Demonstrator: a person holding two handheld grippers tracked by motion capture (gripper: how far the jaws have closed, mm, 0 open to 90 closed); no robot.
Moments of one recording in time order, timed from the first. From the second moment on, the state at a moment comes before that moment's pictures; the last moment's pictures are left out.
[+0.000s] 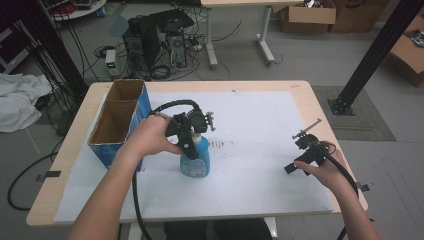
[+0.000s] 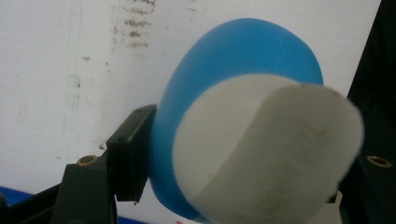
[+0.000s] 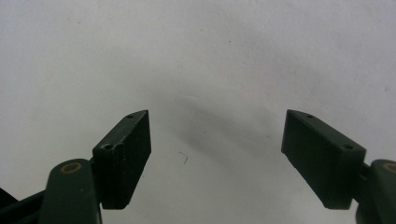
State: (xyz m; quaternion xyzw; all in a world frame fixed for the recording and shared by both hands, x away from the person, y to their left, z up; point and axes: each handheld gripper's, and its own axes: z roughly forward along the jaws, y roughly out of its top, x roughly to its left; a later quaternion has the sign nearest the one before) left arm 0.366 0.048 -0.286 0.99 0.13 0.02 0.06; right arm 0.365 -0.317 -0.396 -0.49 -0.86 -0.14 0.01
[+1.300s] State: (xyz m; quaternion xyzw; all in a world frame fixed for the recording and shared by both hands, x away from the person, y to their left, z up) left arm 0.365 0.037 -0.274 0.98 0.19 0.03 0.02; right arm 0.363 -0.316 -0.395 -0.49 -0.86 -0.15 0.01
